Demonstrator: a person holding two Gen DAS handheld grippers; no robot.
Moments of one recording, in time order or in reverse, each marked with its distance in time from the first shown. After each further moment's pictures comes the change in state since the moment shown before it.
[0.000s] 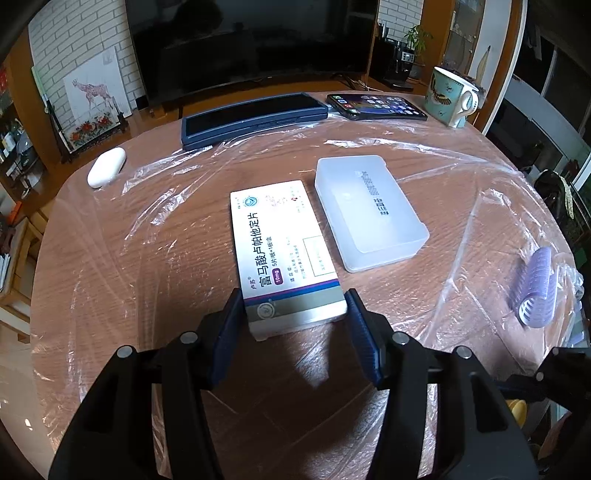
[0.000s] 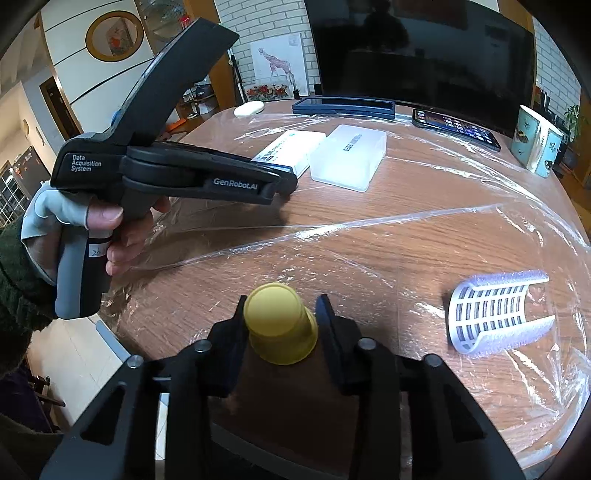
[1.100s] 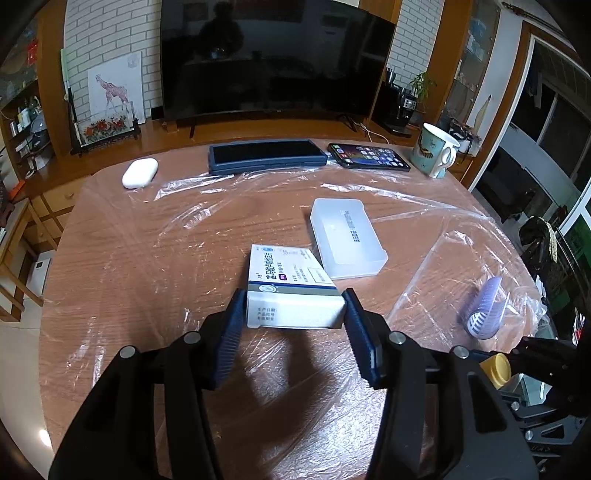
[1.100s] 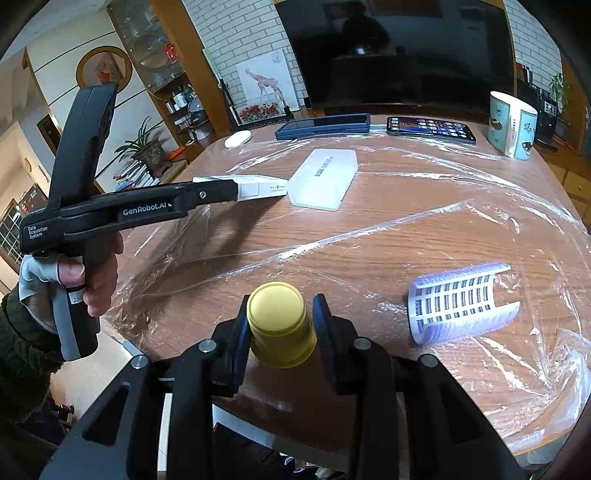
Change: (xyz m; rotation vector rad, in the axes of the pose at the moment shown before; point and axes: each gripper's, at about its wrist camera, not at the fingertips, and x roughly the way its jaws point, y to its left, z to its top) left arm -0.061 0.010 -0.017 -0.113 -0.147 -0.056; right arm -0.033 -0.026 0.005 0.099 -0.061 0.050
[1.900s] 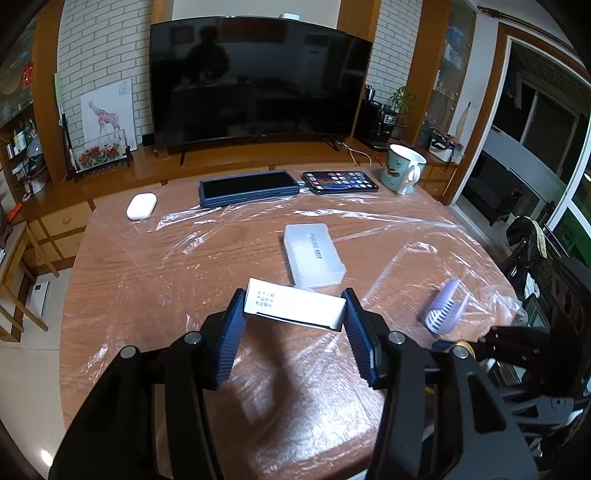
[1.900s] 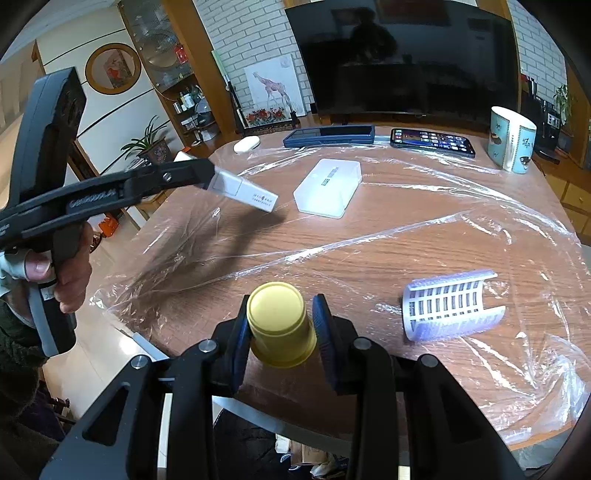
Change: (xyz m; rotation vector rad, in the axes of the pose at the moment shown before) left arm -0.054 -0.021 -0.004 0.058 -0.077 -0.034; right arm -0.019 0.003 0.000 -0.035 -0.021 -0.002
